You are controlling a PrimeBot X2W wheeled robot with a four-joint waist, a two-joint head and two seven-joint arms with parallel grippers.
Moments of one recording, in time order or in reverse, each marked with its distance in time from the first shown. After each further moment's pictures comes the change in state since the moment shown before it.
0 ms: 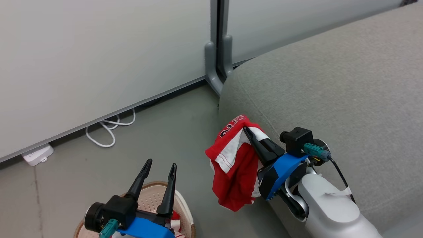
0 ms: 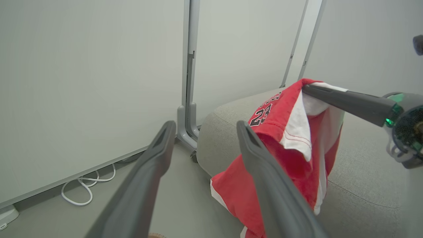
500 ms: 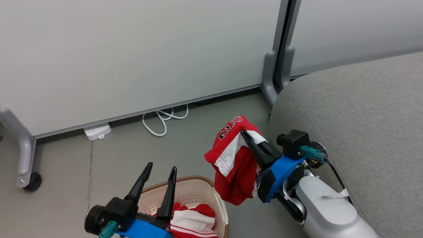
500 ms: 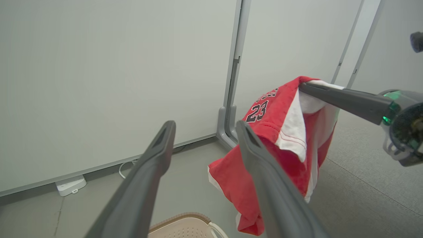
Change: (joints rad) left arm -0.001 0.026 -0.034 0.008 -0.034 0.010 0.000; right arm 0.003 0.009 0.013 0.011 0.000 0.000 0.000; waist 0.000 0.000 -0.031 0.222
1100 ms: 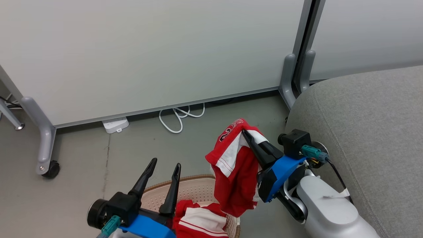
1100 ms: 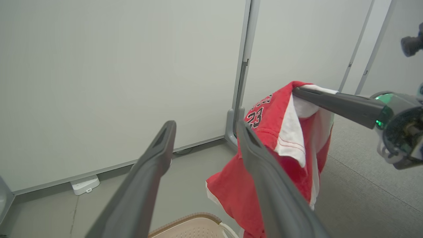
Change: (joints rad) left arm -0.059 0.072 -0.112 -0.001 -0.089 0.052 0.000; right arm -0.001 -0.006 0.001 0.001 0.008 0.000 0.000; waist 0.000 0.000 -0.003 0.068
